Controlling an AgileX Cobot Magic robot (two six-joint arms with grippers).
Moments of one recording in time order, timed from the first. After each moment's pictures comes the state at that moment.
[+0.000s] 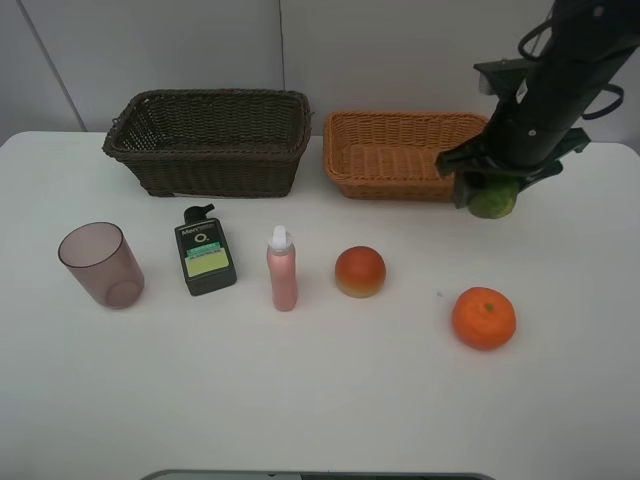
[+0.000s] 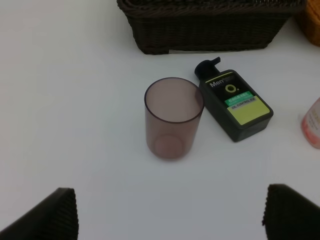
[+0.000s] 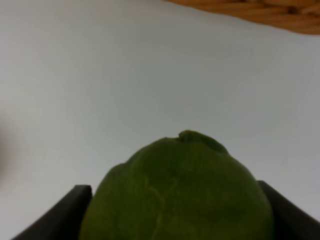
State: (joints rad) left arm -0.12 -0.01 -0.50 0.00 1.06 -0.04; right arm 0.32 1.71 -1.16 -0.18 0.86 0.15
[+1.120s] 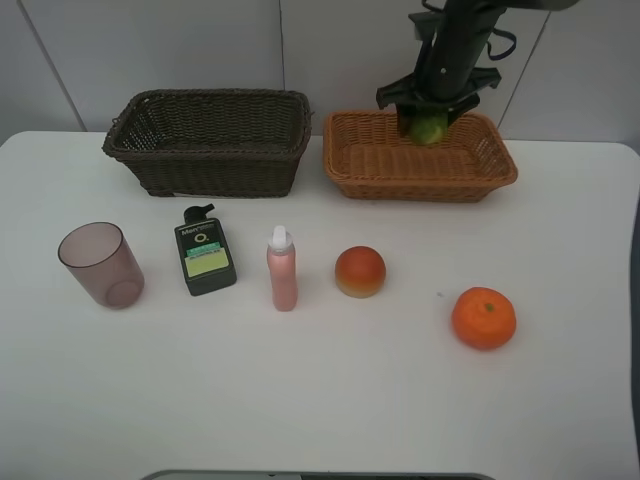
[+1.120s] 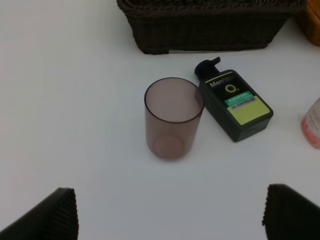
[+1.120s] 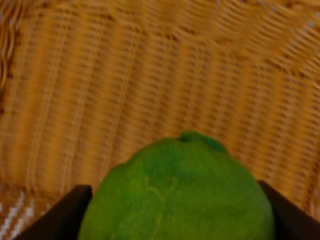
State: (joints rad) left arm -0.12 -0.01 -0.50 0.00 1.06 -0.04; right arm 0.32 2.23 -1.91 -0.22 0.96 0.15
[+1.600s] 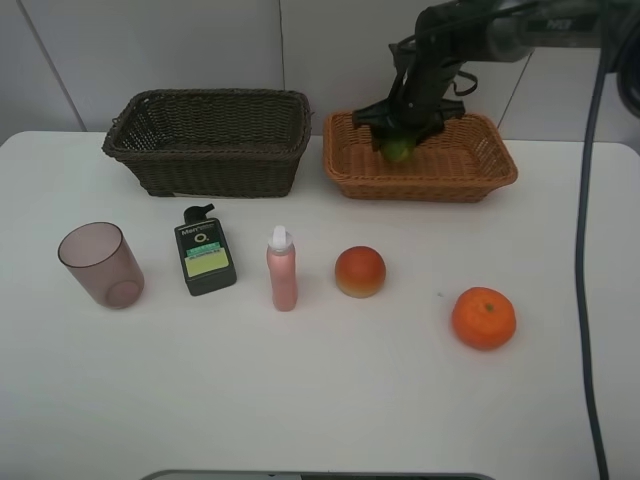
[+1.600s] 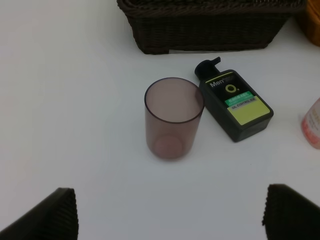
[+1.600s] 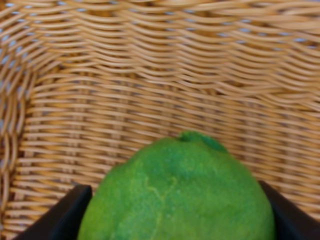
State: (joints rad) left arm -0.12 -0.01 -0.50 0.00 1.06 -0.04; right arm 0.35 2.35 -1.91 -0.22 0.77 0.24
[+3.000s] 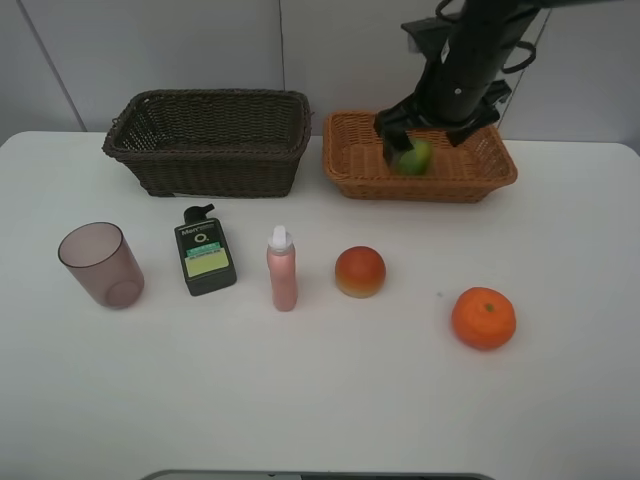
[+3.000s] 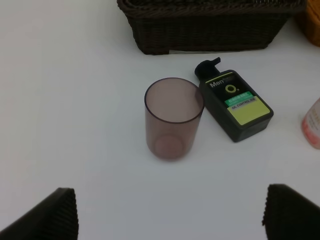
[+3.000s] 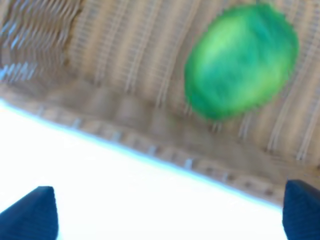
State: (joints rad) left arm -0.12 -0.01 -0.50 0.00 1.06 -0.04; right arm 0.43 1.88 -1.43 -0.21 0.86 0.09
